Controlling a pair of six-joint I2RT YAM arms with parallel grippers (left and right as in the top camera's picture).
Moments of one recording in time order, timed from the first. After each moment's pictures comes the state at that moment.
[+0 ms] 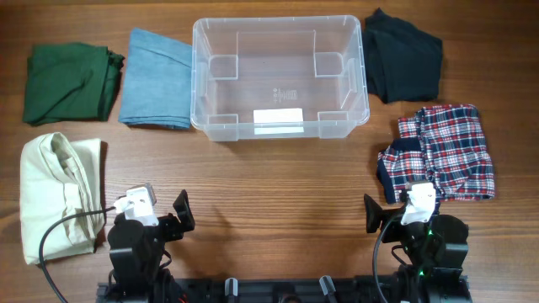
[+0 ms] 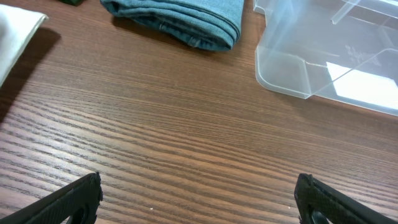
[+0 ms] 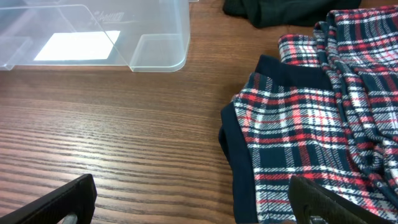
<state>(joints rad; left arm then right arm) 0.07 0.01 0.16 -0.73 0.05 -0.23 -0.08 0.02 0.18 -0.74 -0.24 -0.04</state>
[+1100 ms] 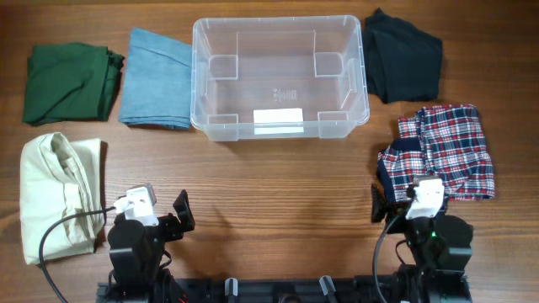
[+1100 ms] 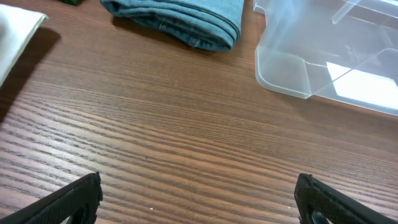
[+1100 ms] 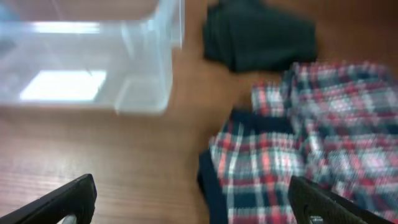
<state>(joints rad) 0.07 0.01 0.16 -0.73 0.05 -0.23 -0.08 0.02 0.18 -0.59 -0.17 -0.05</state>
